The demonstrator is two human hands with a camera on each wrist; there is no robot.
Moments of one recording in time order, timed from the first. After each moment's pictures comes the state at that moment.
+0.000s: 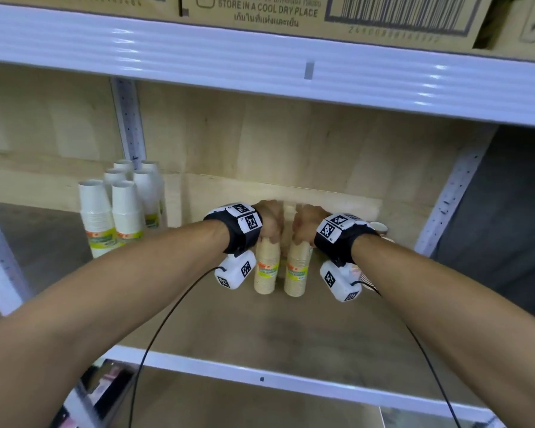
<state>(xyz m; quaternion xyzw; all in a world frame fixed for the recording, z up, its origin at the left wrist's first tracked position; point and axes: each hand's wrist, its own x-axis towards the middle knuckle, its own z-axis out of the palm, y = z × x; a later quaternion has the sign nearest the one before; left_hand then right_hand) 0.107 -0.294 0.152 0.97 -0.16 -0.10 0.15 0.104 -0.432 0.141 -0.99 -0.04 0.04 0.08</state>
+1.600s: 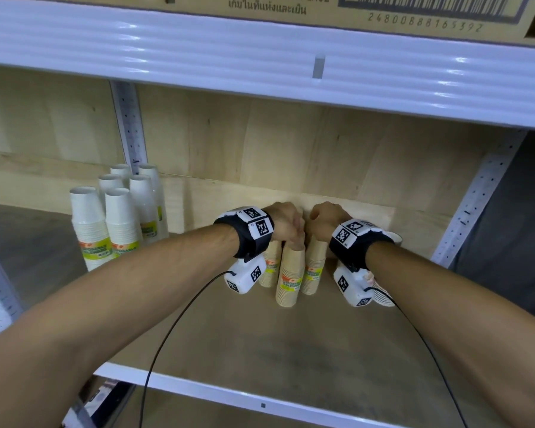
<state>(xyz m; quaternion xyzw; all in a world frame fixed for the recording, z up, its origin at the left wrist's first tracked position) 0.133 -0.311 0.153 0.96 -0.19 -0.08 0.20 0.146 -0.457 0.137 -0.99 0.00 -0.05 0.14</state>
